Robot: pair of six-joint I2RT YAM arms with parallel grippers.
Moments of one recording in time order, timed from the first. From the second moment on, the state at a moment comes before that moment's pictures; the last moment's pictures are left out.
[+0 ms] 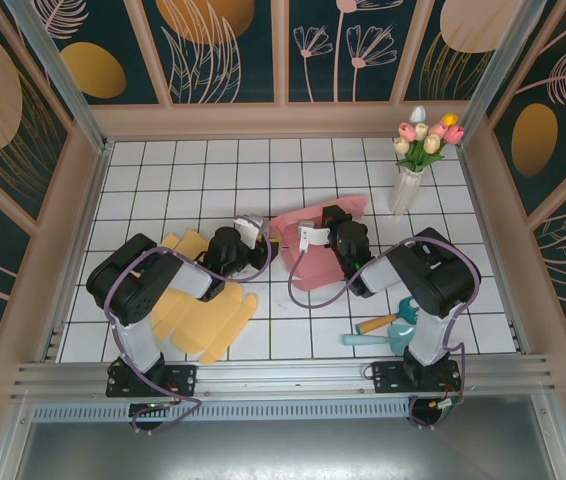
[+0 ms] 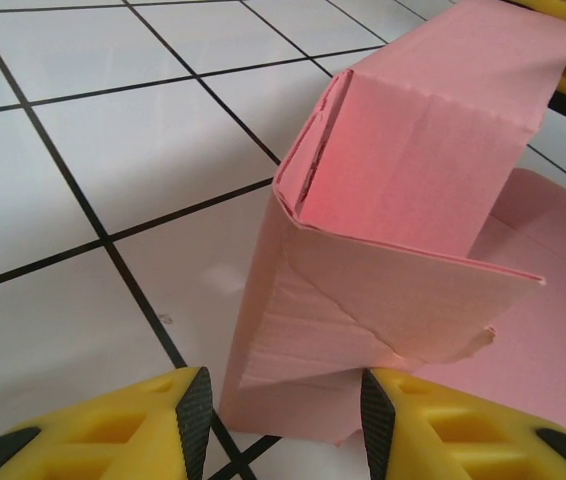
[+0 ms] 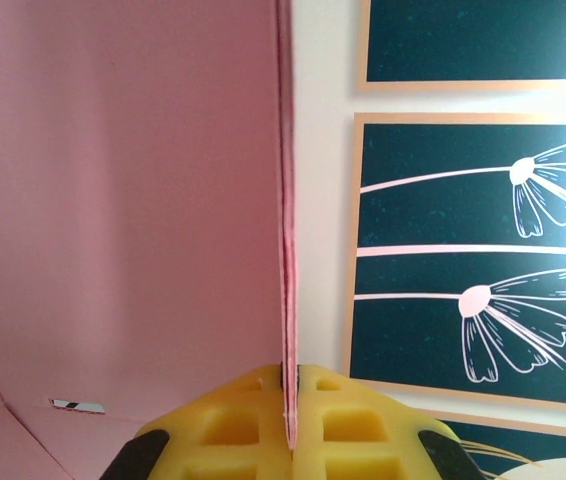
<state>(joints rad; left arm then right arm) -0.62 1.83 0.57 0.87 0.16 -0.23 0.59 1.82 0.54 1.11 0.31 -1.50</state>
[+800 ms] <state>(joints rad) -0.62 1.91 0.61 0.94 0.25 -0.36 0.59 1.84 0.54 1.14 0.35 -1.50</state>
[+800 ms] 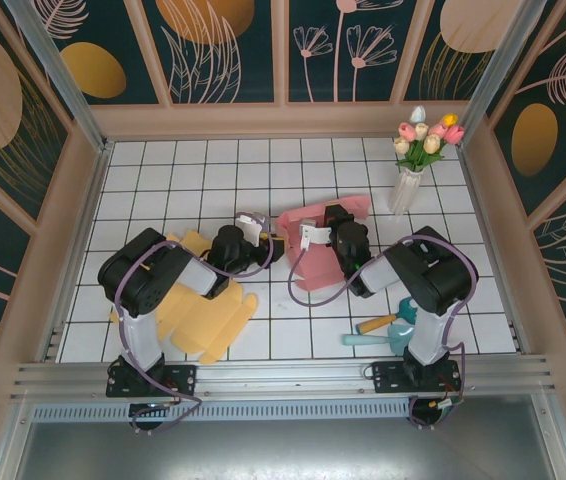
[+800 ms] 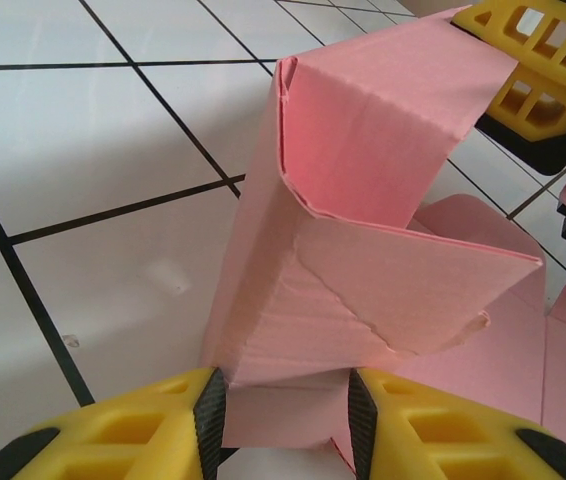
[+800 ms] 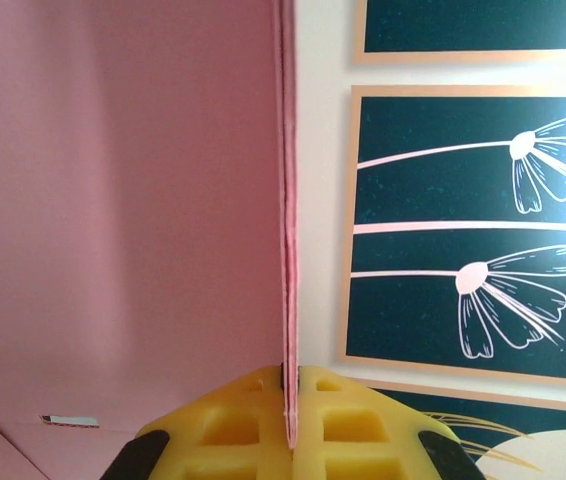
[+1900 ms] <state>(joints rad) -0.72 1.92 0.70 0.84 -0.02 -0.32 0.59 1.81 0.54 1.10 0.37 -1.47</state>
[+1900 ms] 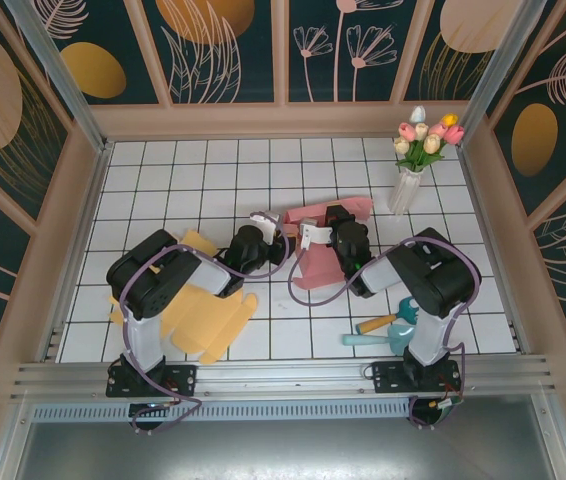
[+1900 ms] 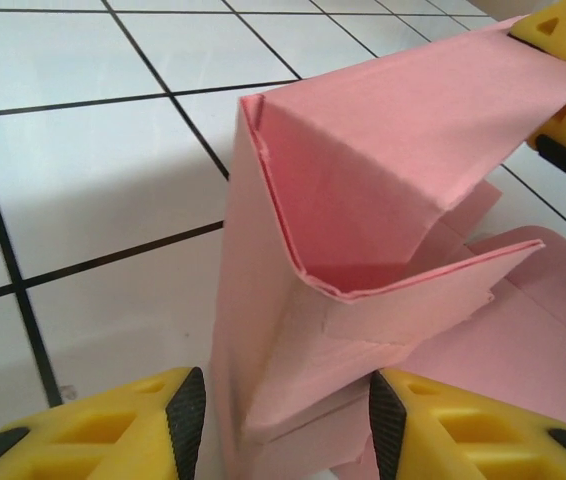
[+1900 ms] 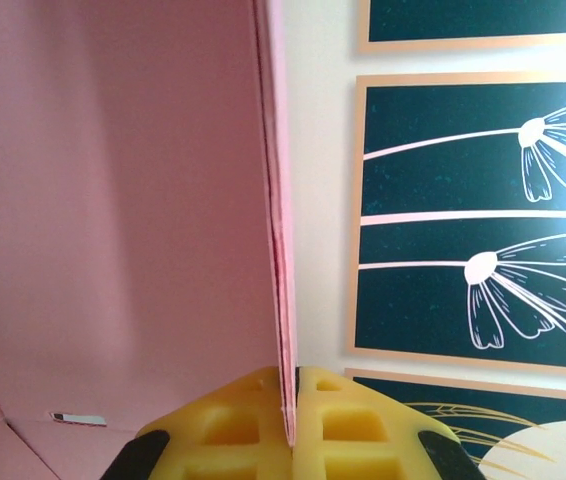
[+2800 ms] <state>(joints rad) -0.72 1.88 0.66 0.83 -0.11 -0.34 0.61 1.81 0.54 1.09 0.35 -1.45</state>
